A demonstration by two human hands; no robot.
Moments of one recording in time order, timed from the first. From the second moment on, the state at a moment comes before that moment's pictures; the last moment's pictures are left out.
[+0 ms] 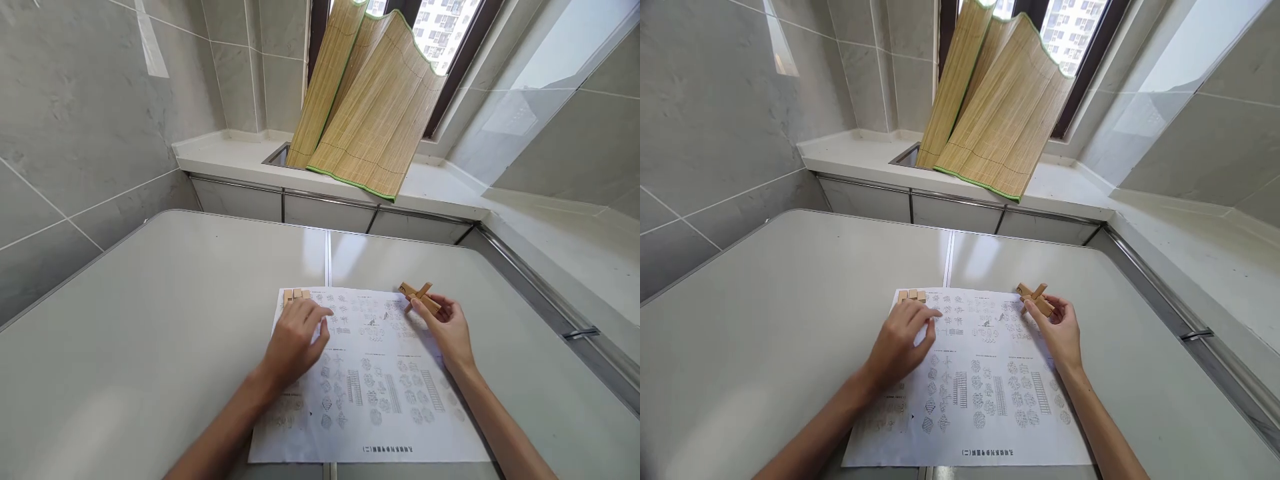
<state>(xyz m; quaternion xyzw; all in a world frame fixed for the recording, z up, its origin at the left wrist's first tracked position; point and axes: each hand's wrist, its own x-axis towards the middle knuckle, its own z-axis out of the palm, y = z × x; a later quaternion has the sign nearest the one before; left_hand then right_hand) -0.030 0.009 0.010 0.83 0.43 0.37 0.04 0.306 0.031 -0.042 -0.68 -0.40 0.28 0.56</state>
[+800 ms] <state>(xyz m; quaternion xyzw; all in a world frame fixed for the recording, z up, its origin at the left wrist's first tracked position) -0.075 0.046 -0.009 0.79 0.53 0.28 0.16 0.302 0.029 -0.033 -0.71 -0.42 0.17 0.54</state>
